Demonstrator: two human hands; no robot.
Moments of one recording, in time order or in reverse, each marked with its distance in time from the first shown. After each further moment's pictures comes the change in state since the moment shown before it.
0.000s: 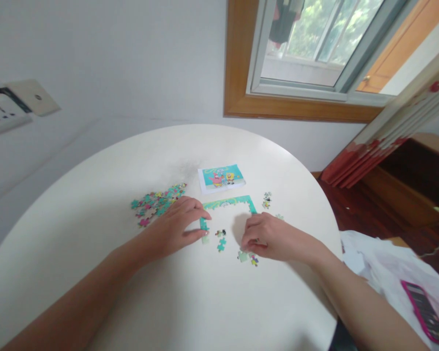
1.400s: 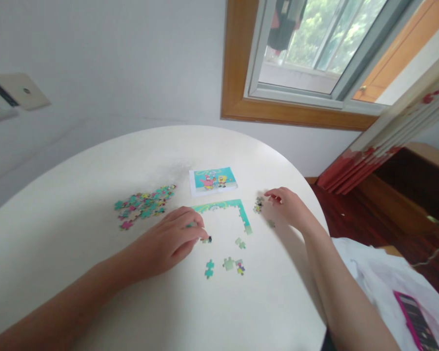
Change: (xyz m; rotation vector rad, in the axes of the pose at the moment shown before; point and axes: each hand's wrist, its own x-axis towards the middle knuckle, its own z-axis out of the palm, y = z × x) left_hand 0.005 0.031 0.003 -0.036 -0.015 0.088; right_hand -0.027 0.087 -0.029 -0.165 0.453 0.703
